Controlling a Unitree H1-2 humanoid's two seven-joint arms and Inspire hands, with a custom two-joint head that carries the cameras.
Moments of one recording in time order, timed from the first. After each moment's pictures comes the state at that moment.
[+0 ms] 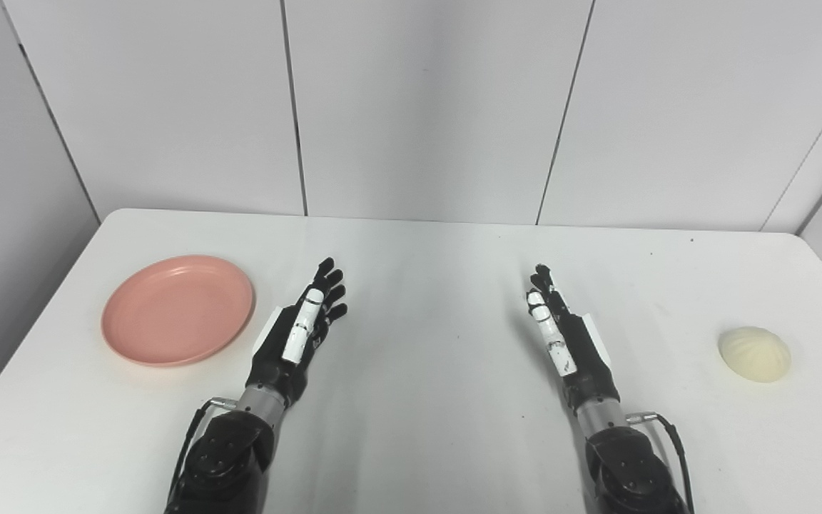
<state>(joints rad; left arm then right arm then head) -0.33 0.03 -0.04 0.30 -0.09 0.01 -0.19 -0.31 -0.11 0.04 0.23 -0.09 0.00 0.02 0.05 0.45</state>
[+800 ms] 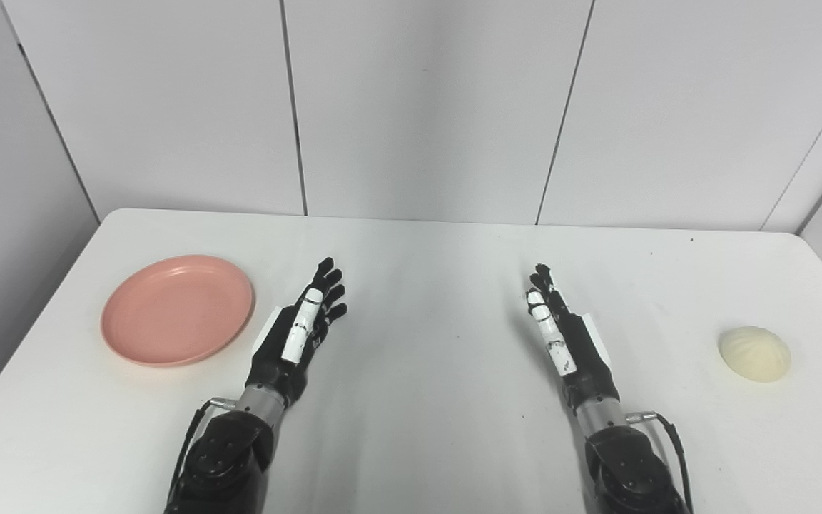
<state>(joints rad) -0.33 0.03 -0.04 0.29 -0.10 0.01 -0.18 -0.31 -0.11 0.04 0.23 -0.08 0.00 0.02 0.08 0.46</state>
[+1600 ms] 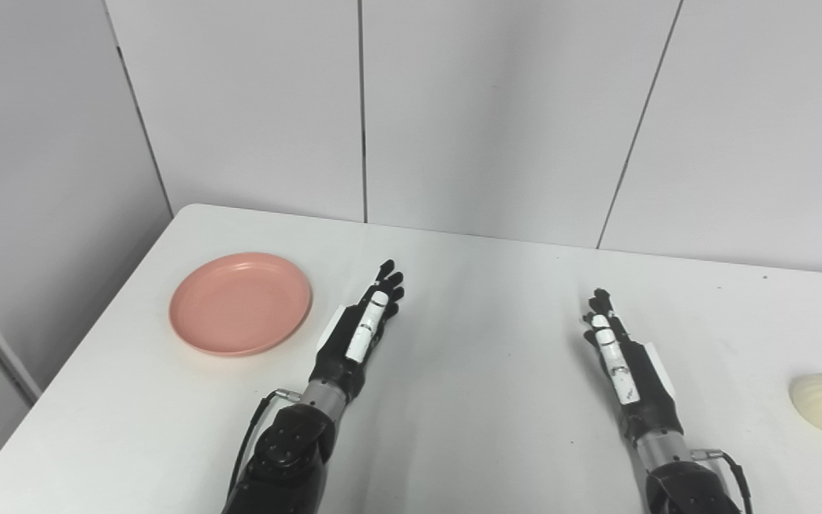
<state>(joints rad) -0.38 0.00 -0.07 0.40 -0.06 -0.08 -0.12 -0.31 -0.15 0.02 0.24 -0.01 0.00 0.08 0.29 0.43</state>
